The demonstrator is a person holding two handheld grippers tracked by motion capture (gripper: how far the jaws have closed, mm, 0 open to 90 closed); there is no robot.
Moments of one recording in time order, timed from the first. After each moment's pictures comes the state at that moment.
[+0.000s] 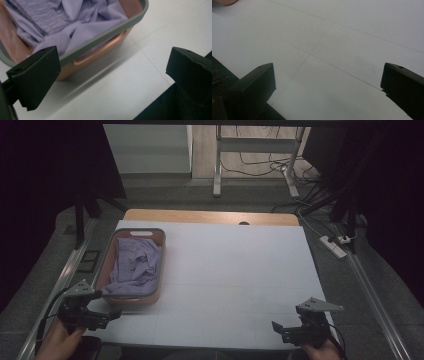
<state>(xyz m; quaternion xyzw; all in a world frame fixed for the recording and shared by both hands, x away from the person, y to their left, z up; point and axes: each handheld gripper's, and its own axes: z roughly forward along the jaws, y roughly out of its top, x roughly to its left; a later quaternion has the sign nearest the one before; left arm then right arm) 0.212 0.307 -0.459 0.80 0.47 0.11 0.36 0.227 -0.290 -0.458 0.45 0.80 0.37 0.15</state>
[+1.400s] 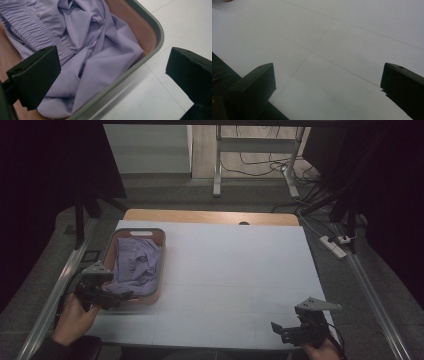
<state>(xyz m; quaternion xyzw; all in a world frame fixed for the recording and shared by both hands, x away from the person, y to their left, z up) 0.268 0.291 -0.452 0.82 0.45 0.11 0.34 0.229 -0.289 -0.460 0.44 0.81 0.36 0.14</state>
